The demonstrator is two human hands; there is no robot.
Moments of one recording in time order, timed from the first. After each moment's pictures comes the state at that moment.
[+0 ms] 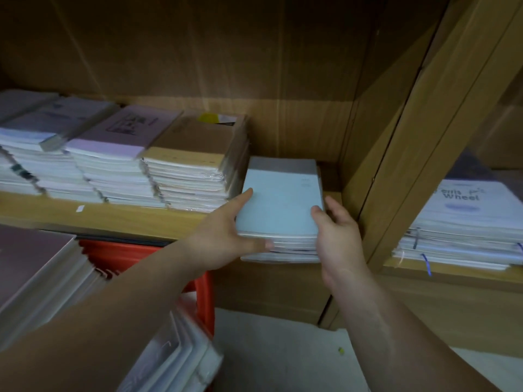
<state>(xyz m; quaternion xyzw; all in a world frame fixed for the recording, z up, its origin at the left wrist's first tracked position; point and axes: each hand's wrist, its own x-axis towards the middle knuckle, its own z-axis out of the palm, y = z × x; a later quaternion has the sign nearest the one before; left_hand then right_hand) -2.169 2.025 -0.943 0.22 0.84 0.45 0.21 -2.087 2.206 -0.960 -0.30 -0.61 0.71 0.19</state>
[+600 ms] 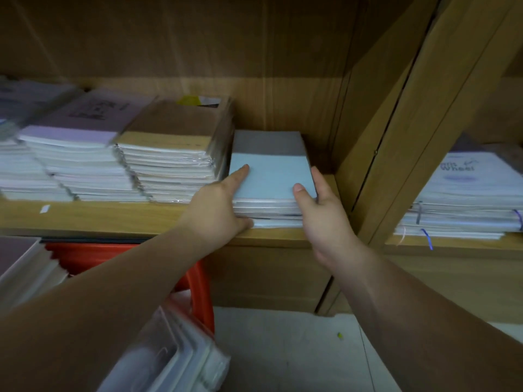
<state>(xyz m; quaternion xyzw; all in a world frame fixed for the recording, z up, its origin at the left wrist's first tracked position) -2.196 2.036 -0.960 0.30 0.92 0.24 -0.01 -2.108 2.201 -0.980 -0.23 -0.71 0.63 0.19</state>
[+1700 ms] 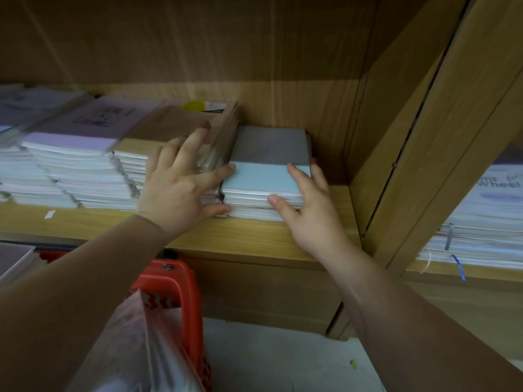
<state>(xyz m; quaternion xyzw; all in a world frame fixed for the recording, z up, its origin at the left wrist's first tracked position) -2.265 2.008 -0.964 0.38 0.85 -0.01 -0.36 -2.150 2.221 -0.991 -0.13 -0.87 0.44 0.17</state>
